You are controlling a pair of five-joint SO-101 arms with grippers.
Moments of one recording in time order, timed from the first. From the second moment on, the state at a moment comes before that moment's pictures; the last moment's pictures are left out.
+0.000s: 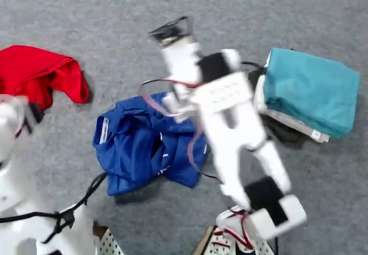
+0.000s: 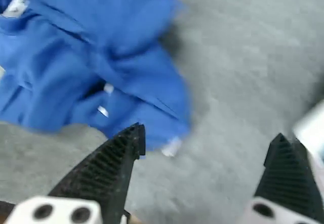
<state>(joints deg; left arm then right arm) -36.0 -43.5 1.1 100.4 -15.8 -30.8 -0.1 -7.4 96.8 0.3</state>
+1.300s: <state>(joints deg) -39.6 -63.9 48.9 87.3 -26.5 -12.8 17.3 -29.1 101.1 -5.3</state>
